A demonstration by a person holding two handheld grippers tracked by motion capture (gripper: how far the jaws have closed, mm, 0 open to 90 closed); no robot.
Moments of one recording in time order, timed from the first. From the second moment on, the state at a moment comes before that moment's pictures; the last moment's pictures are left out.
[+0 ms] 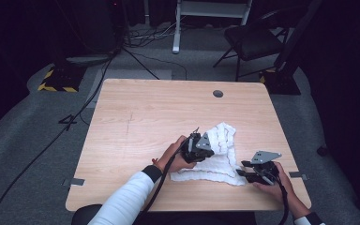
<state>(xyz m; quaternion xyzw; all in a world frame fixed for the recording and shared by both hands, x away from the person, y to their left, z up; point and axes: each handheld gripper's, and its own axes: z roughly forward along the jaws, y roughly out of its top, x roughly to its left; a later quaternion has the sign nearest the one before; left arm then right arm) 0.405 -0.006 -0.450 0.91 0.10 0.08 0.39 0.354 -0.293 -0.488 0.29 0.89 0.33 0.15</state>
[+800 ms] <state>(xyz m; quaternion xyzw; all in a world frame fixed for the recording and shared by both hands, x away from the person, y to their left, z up) 0.427 0.058 -0.436 0.89 0.17 0.14 0.39 0.443 -0.290 -0.459 0.36 0.84 0.36 0.20</state>
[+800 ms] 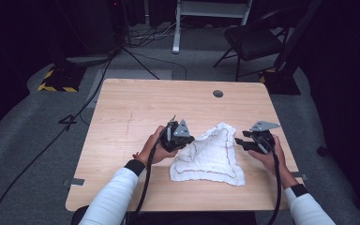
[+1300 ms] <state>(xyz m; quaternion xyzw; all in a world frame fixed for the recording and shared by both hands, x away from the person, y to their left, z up) 0.454 0.102 -0.446 0.88 0.24 0.15 0.39 0.508 -0.263 -0.491 0.41 0.83 0.32 0.18</state>
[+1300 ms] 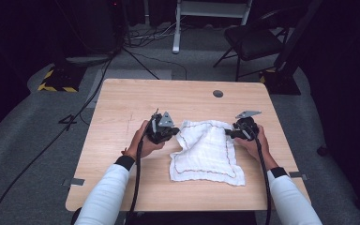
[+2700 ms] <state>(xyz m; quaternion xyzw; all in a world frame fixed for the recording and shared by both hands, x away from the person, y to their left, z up) 0.509 0.130 -0.399 0.78 0.38 0.26 0.43 0.516 -0.247 -0.383 0.37 0.78 0.39 0.32</state>
